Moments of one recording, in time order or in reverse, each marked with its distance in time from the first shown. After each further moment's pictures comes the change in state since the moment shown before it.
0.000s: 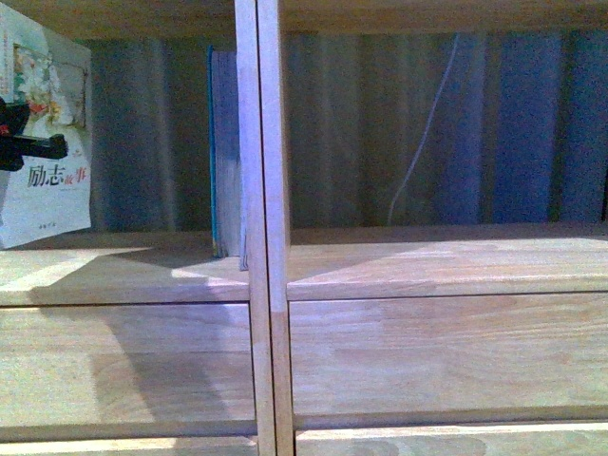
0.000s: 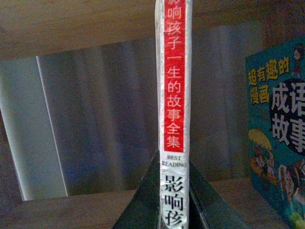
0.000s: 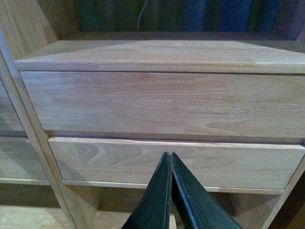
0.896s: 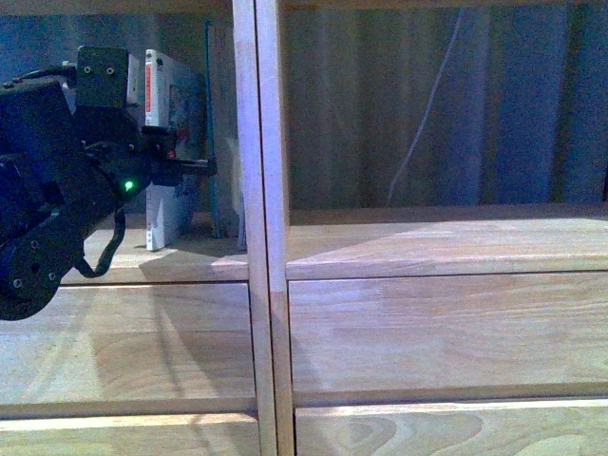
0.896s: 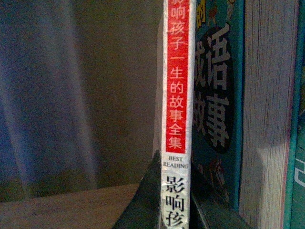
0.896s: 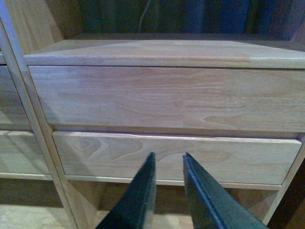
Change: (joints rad) left arm -0.195 0.351 0.359 -0.053 -0.045 -0.037; right arm 0.000 -0.298 -0.080 -0.193 -0.001 -0.003
